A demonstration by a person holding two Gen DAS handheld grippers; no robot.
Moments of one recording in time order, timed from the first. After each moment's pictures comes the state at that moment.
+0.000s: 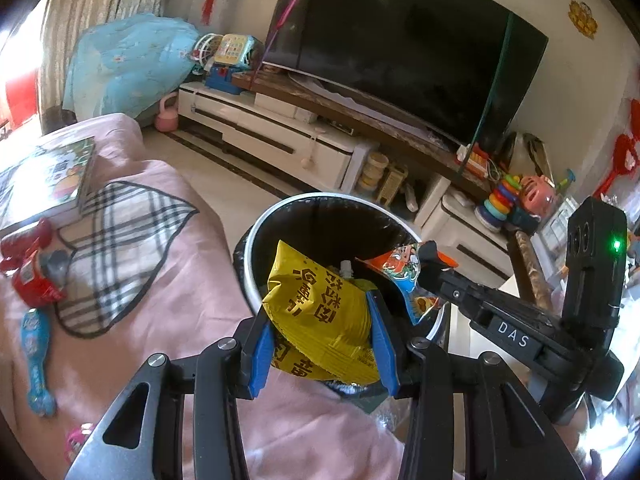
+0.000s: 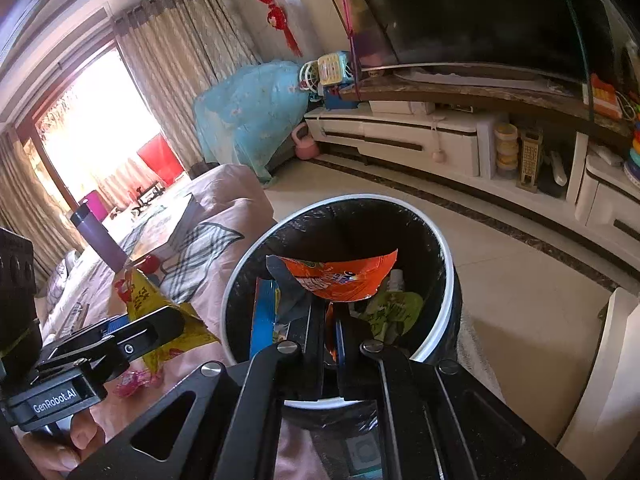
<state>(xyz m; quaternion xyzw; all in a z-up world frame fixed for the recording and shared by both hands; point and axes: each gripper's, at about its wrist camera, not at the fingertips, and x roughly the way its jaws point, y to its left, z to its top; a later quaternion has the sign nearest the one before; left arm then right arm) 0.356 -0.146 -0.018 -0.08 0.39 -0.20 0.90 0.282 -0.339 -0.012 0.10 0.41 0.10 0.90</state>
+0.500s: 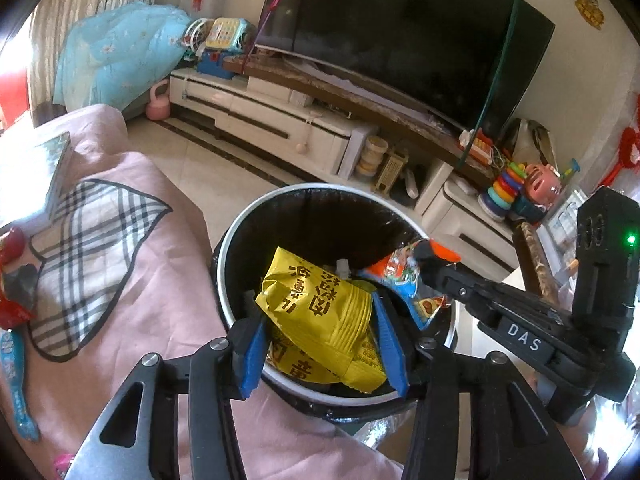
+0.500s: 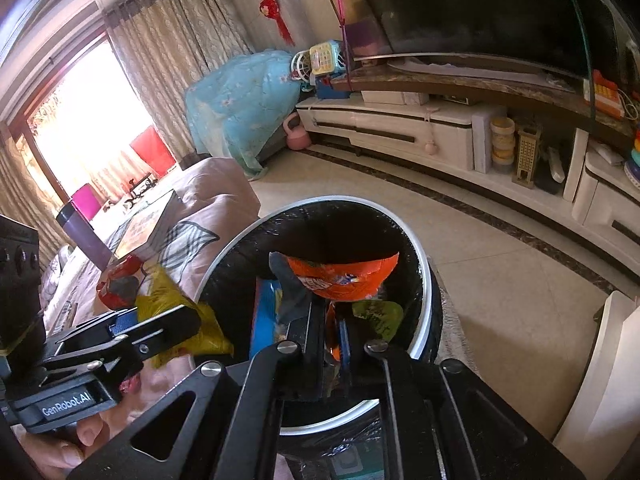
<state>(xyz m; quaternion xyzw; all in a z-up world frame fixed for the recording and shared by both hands) 0.400 -0.172 -0.036 -0.07 0.41 -0.21 0.88 0.306 -0.355 -0.022 0.09 0.43 0.09 0.89</state>
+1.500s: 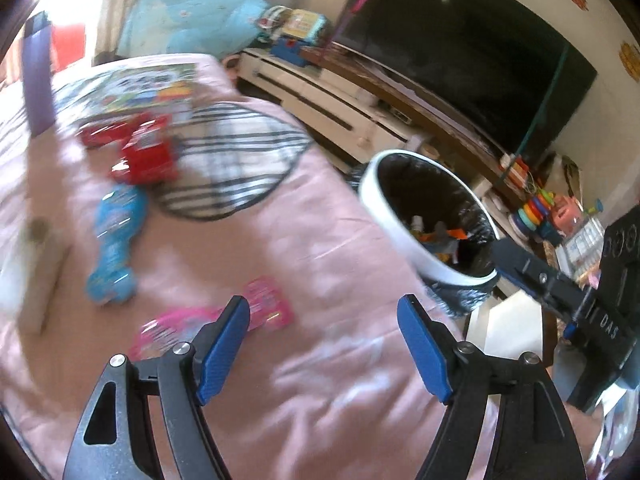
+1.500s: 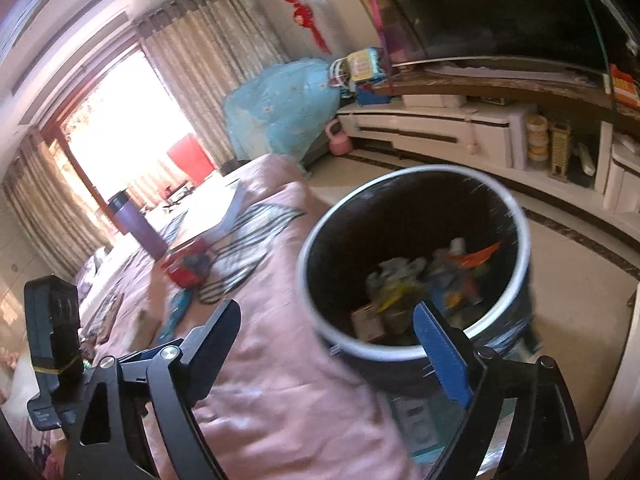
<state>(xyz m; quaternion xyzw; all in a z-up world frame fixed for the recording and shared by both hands) 0.287 -0.045 -0.041 -0.15 0.42 -0.13 0.88 0.246 -0.286 -0.016 0.12 0.40 0.16 0.89</state>
